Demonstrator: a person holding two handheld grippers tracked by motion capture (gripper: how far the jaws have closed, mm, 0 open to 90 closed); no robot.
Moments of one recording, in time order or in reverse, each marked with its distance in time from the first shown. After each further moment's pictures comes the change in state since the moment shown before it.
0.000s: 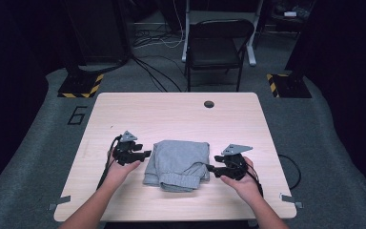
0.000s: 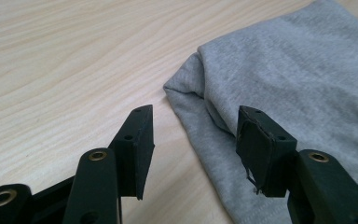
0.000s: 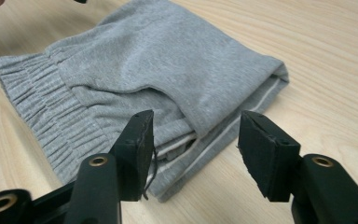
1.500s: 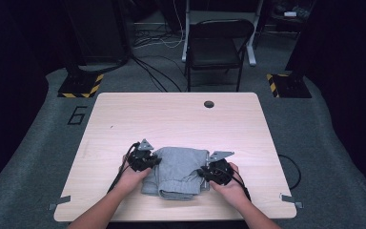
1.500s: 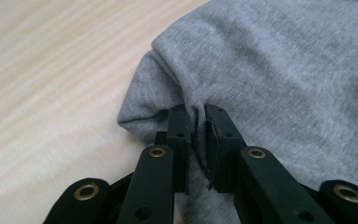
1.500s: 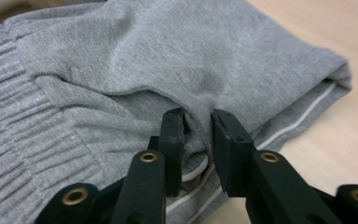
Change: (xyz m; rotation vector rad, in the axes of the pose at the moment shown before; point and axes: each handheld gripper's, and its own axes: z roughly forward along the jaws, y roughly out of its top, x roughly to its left) left arm -0.029 -0.006 0.048 0.087 -0.073 0.119; right arm 0.023 -0.009 0.042 0.104 0.027 -0.049
